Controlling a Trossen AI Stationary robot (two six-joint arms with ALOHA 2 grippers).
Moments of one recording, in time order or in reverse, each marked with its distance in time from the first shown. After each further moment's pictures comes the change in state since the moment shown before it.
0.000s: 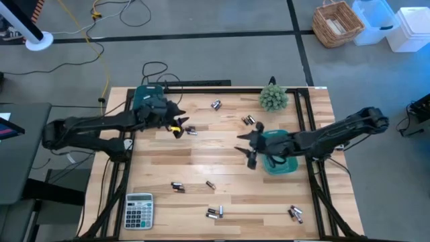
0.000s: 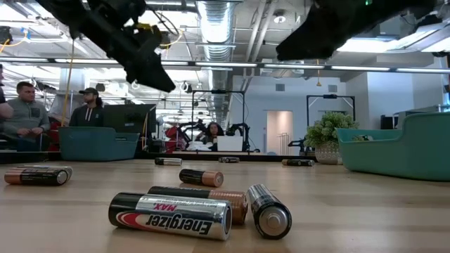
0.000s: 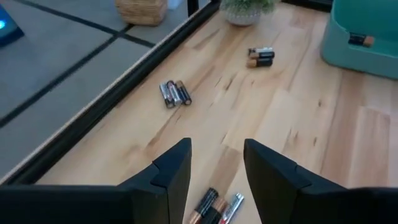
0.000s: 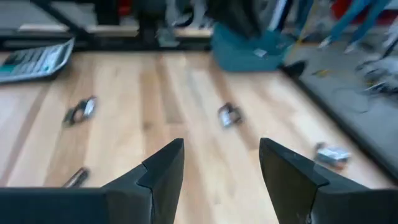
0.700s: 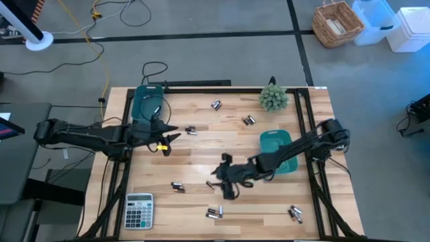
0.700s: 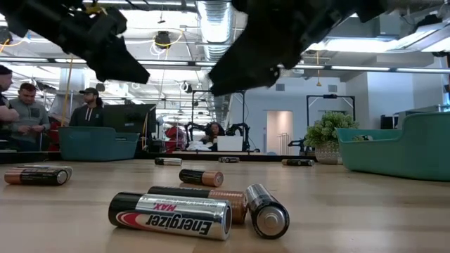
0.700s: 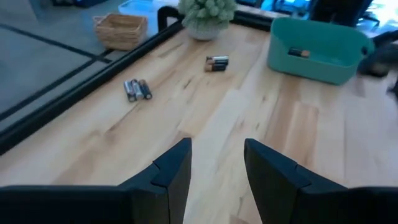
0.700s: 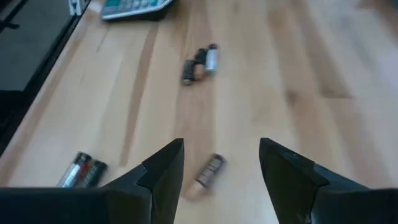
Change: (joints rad) left arm -0.335 -0.317 -0.235 0.035 -0.222 -0.160; right arm 0.123 0.597 0.429 -0.060 -0.265 0.140
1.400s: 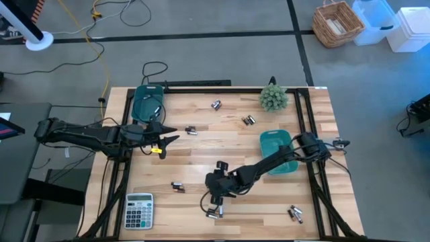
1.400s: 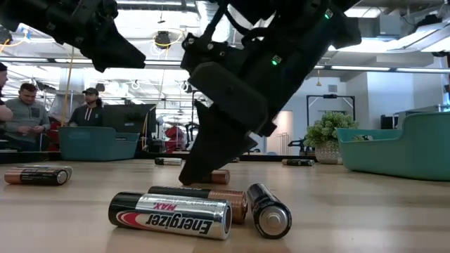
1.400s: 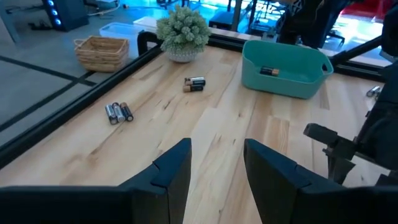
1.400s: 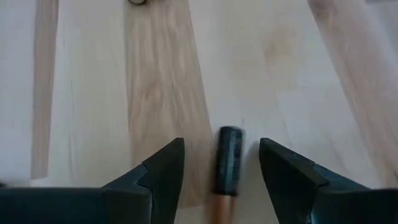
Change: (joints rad) left arm -0.068 -0.079 0.000 0.012 -0.001 0.032; right arm 0.022 0.323 0.270 -0.258 0.116 0.192
